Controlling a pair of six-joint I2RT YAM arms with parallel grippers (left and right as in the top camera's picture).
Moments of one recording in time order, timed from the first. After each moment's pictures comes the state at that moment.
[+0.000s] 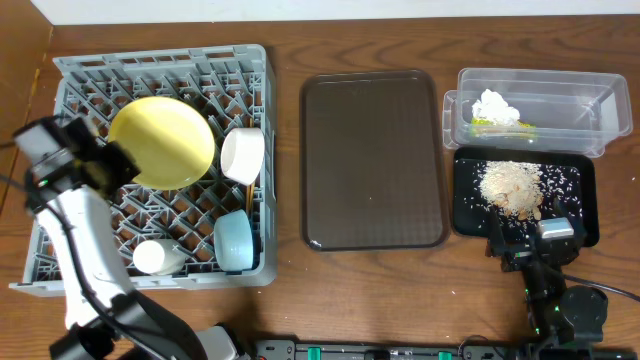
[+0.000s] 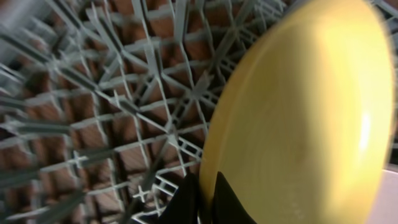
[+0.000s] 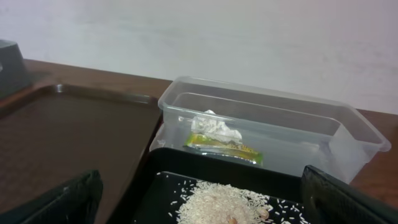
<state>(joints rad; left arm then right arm) 0.62 1.49 1.18 -0.67 0.15 -0.03 0.02 0.01 0.01 -0.06 -0.10 -0.09</state>
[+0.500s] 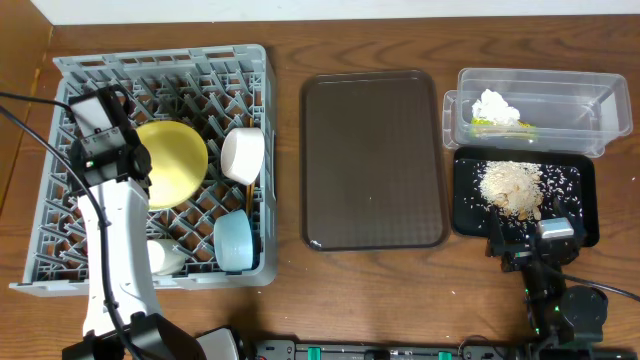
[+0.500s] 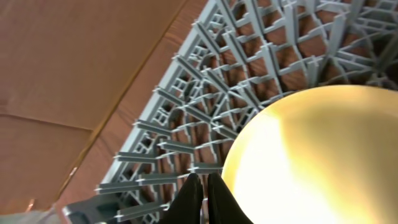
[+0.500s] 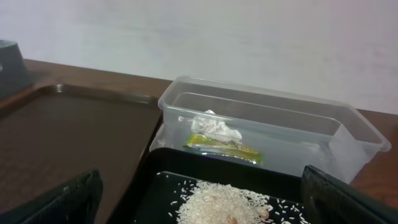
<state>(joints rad) 0.37 1.43 1.18 -0.62 -0.51 0.06 0.02 0.01 0.01 -0.06 -0.10 -0.09</state>
